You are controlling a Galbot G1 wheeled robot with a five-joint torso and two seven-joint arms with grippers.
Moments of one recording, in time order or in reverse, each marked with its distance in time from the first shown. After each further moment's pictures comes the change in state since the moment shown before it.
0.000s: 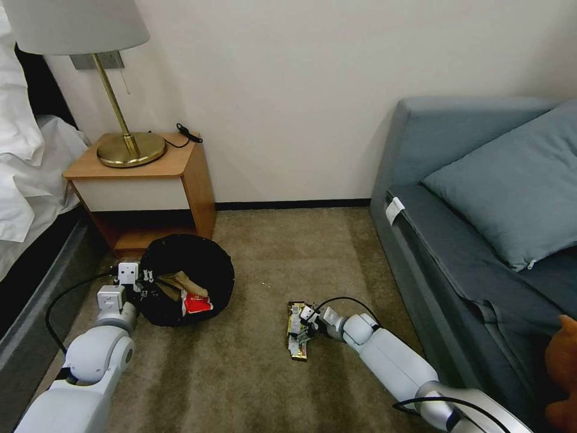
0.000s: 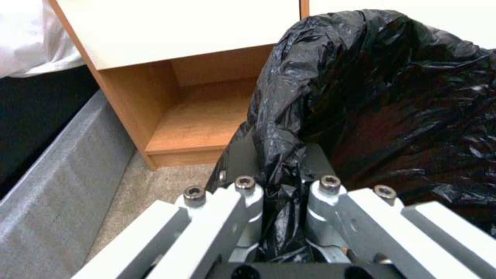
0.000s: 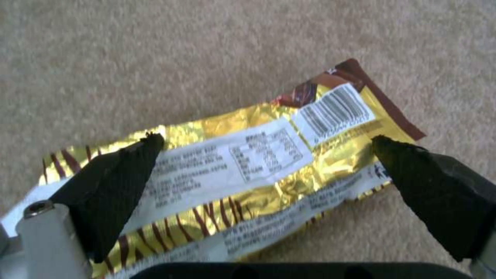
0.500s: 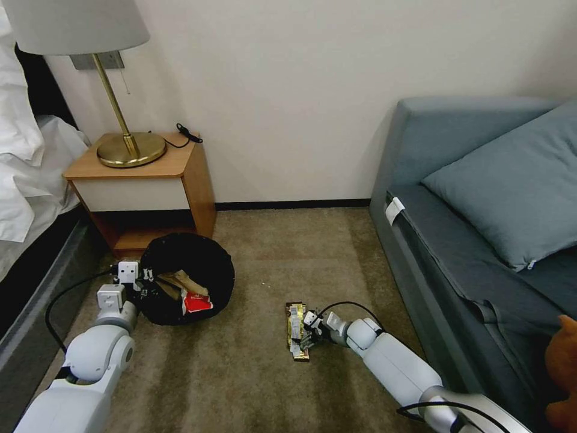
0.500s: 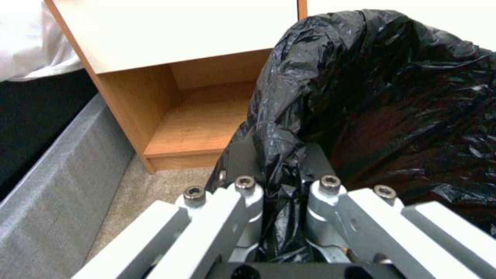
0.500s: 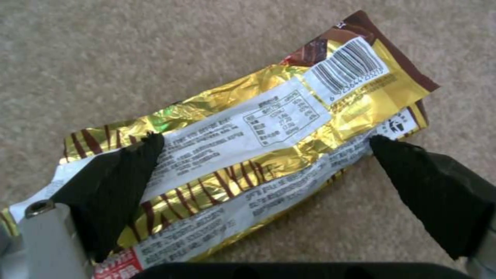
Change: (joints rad) left arm -0.009 -0.001 0.003 0.001 0.000 0.000 0.000; right arm -0.017 -0.007 0.010 -0.001 -0.013 0.004 -0.025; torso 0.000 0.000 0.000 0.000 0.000
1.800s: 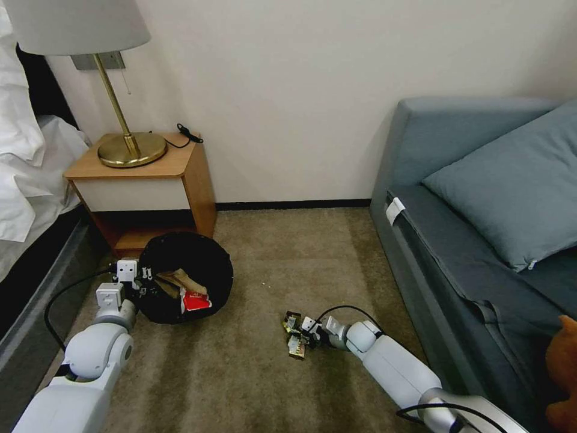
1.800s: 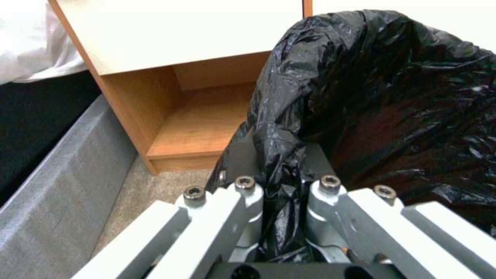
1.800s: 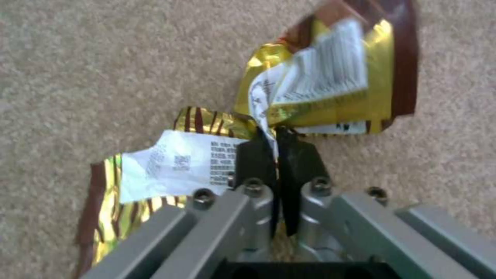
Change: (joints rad) left arm -0.009 0.004 -0.003 0.013 -0.002 -0.006 0.005; right arm -0.001 -0.002 -0.003 -0.011 -0.012 0.030 -0.046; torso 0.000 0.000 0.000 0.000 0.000
